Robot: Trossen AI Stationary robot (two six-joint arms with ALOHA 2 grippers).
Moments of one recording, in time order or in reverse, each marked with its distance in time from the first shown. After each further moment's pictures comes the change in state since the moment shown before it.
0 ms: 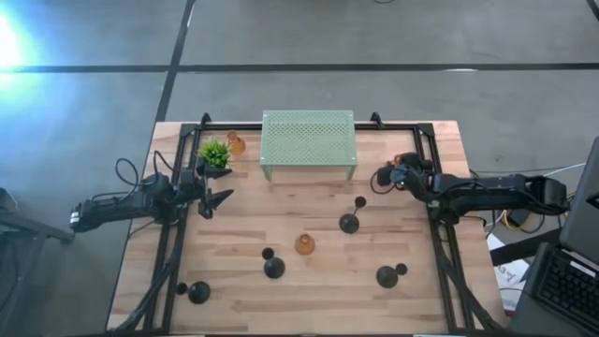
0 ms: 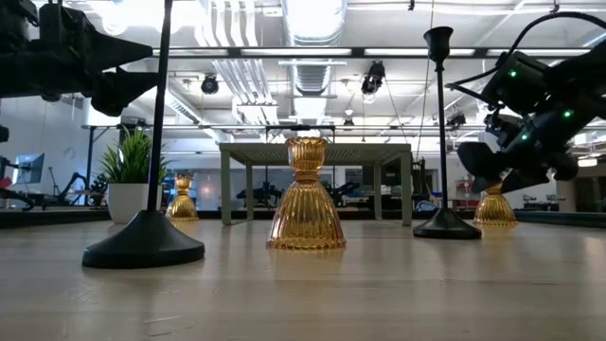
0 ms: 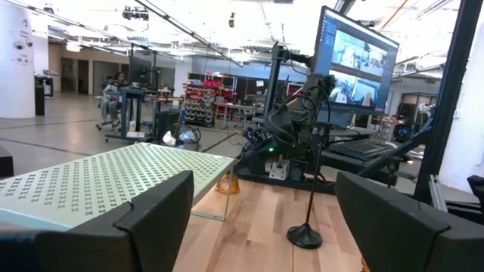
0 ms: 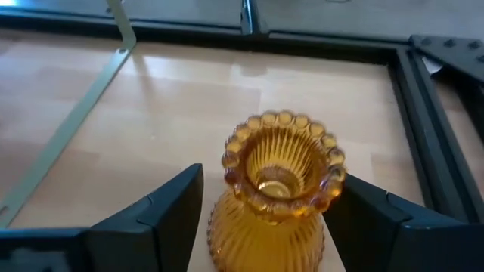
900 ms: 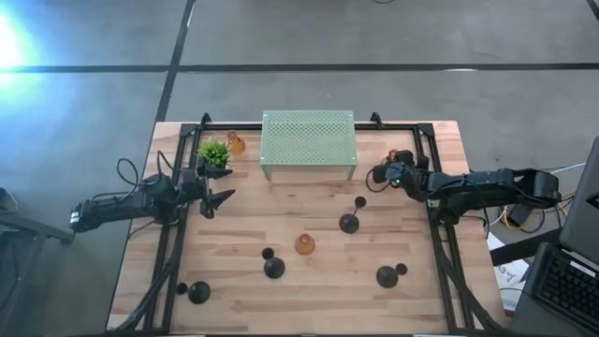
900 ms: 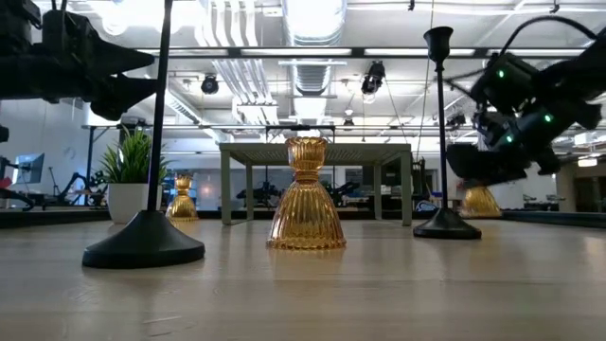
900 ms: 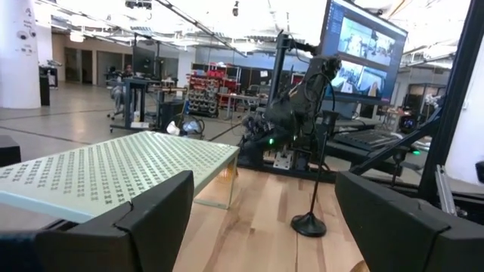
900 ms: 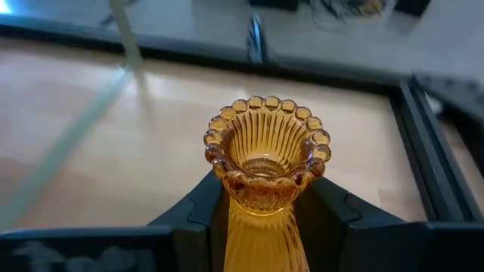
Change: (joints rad) left arm 0.000 0.000 0.000 -0.040 -0.015 -0.001; right arm -0.005 0.127 0.022 0.207 0.079 -0.145
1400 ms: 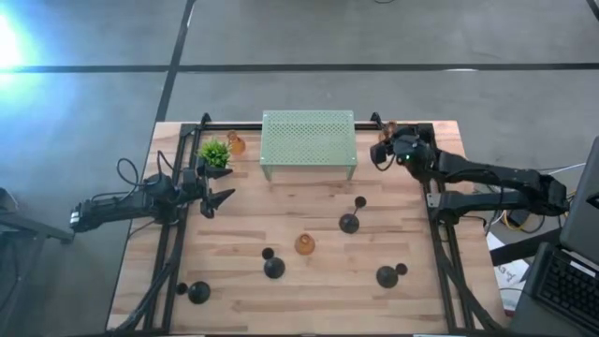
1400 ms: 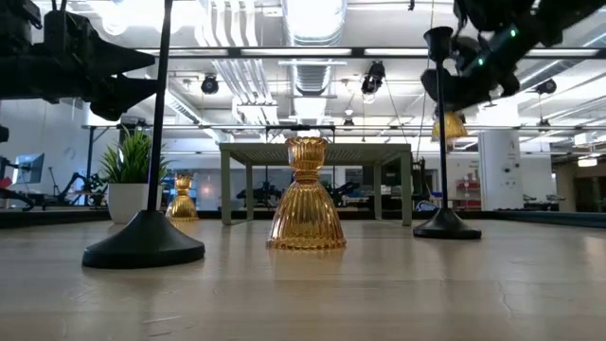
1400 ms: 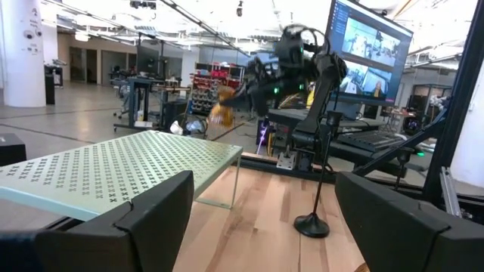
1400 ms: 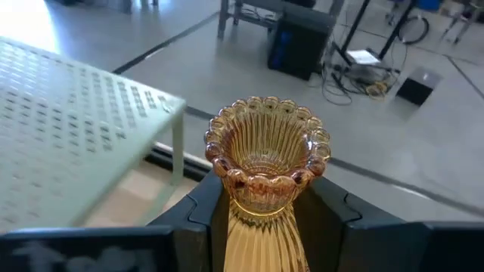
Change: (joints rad) left arm 0.000 0.000 0.000 0.002 -0.010 -0.004; right arm -0.009 -0.129 0.430 -0.330 -0.016 -0.360
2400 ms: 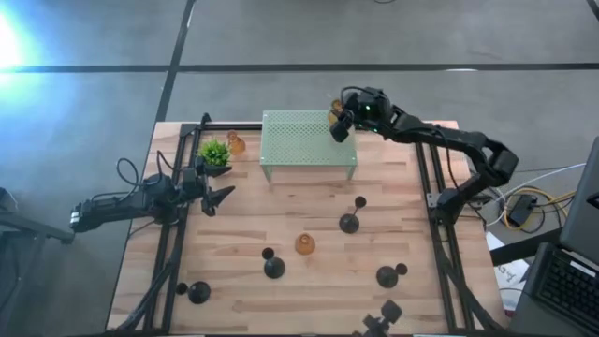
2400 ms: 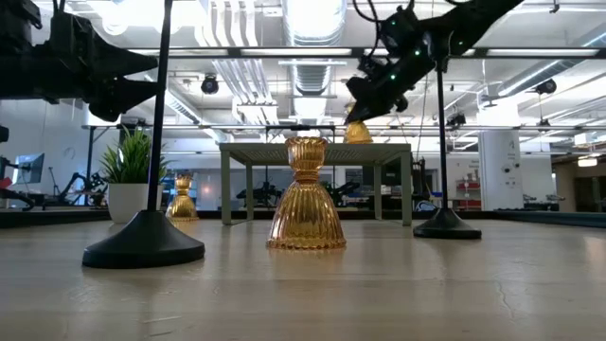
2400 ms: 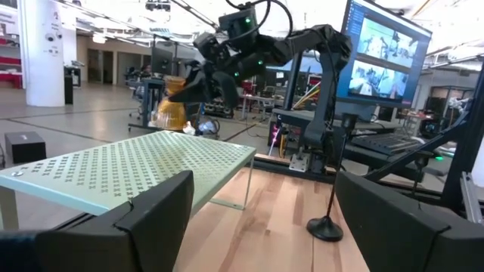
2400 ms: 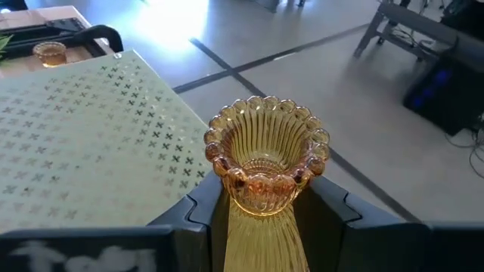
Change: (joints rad) left arm 0.000 0.000 0.000 -0.002 -0.048 0.004; right arm -0.247 0.605 0.459 0.242 -0.685 -0.343
